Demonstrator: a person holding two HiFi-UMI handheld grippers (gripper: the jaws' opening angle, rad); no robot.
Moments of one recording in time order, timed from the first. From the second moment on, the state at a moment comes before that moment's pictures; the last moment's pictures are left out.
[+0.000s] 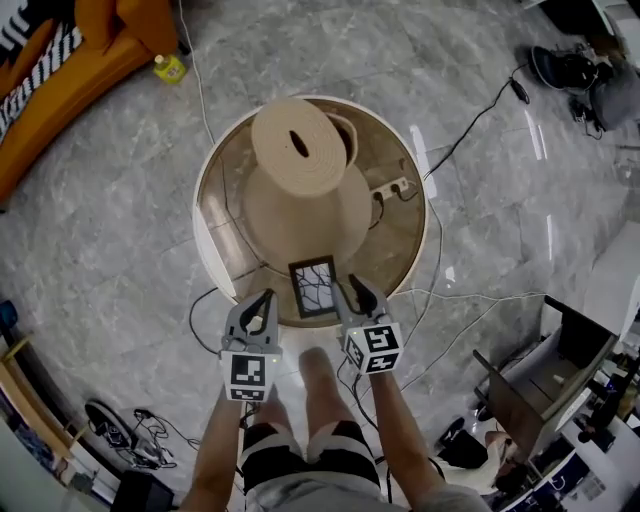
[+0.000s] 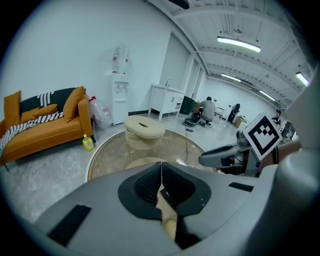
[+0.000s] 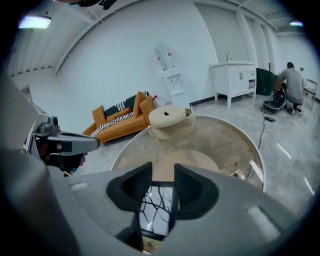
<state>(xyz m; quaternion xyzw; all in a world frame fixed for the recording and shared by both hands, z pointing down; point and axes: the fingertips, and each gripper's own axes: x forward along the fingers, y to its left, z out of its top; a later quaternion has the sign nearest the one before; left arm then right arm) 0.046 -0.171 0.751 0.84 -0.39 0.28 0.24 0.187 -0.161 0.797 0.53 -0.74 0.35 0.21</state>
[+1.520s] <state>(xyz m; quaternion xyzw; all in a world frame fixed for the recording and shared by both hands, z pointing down) 0.027 -0.081 0.368 0.91 -0.38 0.17 0.06 0.151 -0.054 0.374 0.61 -0.78 0.13 0.10</state>
